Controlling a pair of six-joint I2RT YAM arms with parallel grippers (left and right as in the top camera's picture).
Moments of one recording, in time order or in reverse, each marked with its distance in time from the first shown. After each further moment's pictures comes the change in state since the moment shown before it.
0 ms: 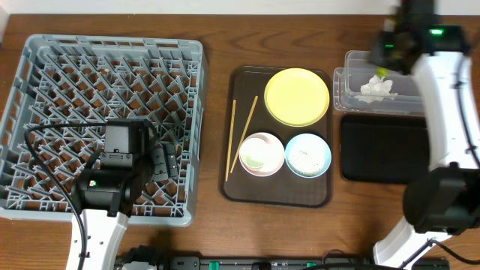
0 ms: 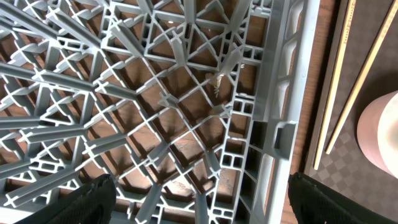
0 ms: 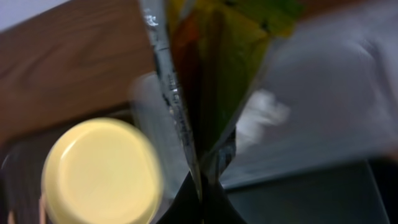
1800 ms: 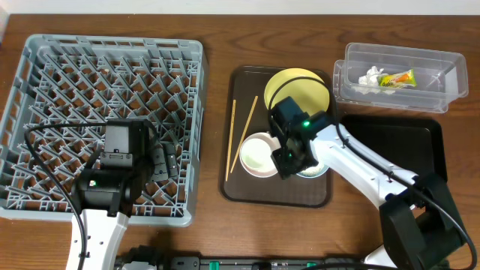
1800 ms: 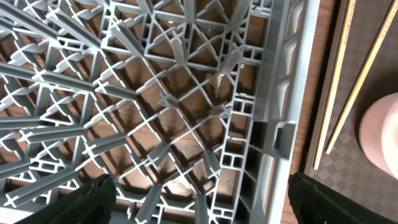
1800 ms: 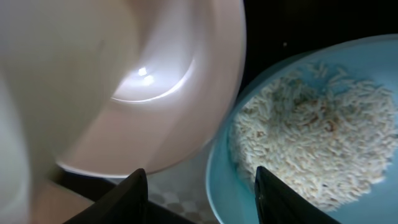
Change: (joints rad) left arm 0.000 0.000 0.000 0.000 0.000 0.000; right arm 0.632 -0.166 -0.753 0.149 -0.140 -0.212
